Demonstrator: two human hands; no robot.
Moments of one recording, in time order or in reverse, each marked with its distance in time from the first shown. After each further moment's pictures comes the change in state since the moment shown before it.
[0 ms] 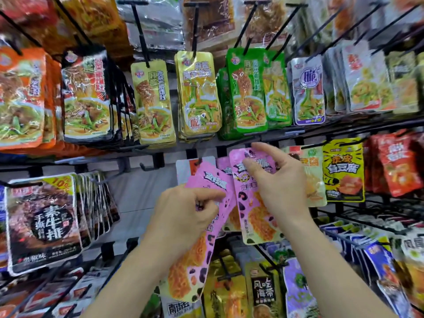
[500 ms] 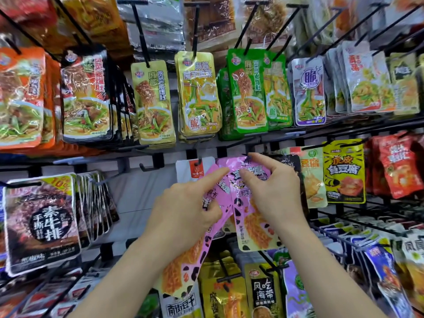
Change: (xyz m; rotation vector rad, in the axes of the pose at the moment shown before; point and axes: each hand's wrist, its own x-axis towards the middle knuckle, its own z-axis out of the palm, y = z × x) left_hand 0.009 0.004 -0.006 0.258 -0.125 0.022; right_hand -0.003 0.009 0.004 -0.191 -0.082 0.000
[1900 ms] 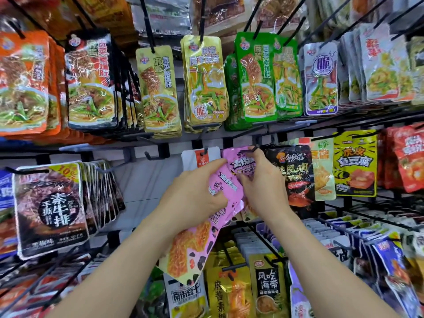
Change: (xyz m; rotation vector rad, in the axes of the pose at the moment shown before) left_hand 0.022 -0.017 0.016 -0.131 -0.118 -0.093; right_hand 0.013 0.043 0.040 -0.274 -0.082 -0.143
